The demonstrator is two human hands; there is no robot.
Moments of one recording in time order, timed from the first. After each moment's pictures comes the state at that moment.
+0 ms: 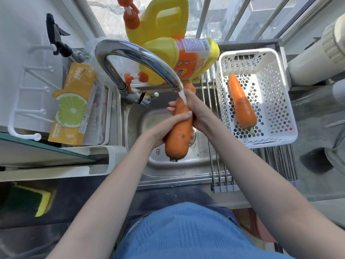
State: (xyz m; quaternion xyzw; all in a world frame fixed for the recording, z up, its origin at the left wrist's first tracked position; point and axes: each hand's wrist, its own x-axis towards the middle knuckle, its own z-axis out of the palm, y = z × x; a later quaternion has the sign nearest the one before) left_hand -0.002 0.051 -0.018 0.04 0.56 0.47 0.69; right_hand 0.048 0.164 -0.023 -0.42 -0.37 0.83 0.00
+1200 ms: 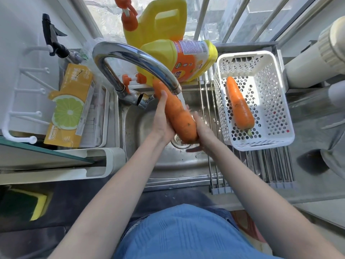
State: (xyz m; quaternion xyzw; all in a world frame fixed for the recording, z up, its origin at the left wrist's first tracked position) left_hand 0.005 0.073 -0.021 -0.14 0.45 0.72 0.52; right_hand 0.108 0.146 -0.034 -0.56 -0.44 0.69 -0.12
